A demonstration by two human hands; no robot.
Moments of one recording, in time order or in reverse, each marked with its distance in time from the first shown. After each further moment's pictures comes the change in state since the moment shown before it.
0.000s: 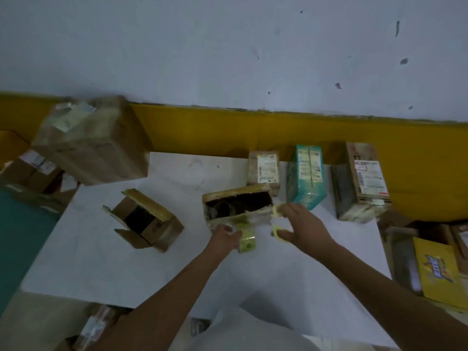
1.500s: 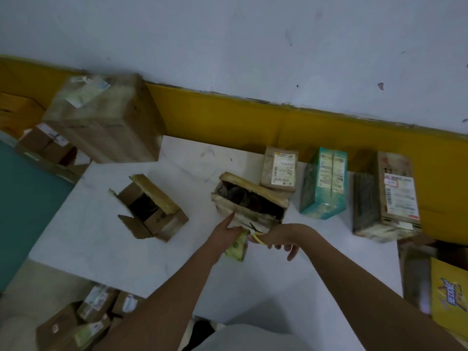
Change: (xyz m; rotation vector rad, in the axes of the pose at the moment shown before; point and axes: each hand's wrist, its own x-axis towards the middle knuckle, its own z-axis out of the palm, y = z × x) left_hand 0.023 0.011 -0.009 -0.229 0.003 -0.023; right_hand 0.085 -0.027 0.028 0.245 -1.000 0.658
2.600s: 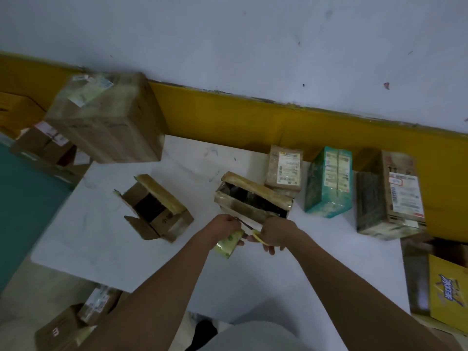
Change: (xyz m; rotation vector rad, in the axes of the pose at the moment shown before) left_hand 0.000 0.025 -0.038 0.061 -0.180 -0.096; right_hand 0.011 -0.032 0.023 -0.311 0.259 -0.144
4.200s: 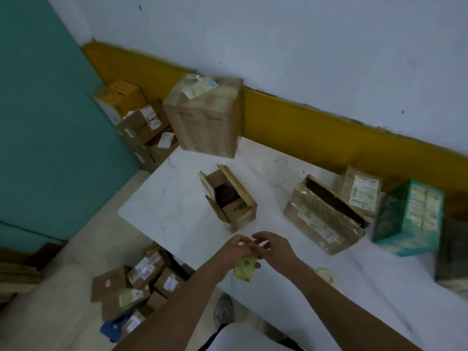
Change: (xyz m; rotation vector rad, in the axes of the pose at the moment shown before) left_hand -0.097 -0.107 -0.086 -0.388 0.148 0.018; right_hand 0.003 -0.135 0.106 0.355 0.302 -0.488
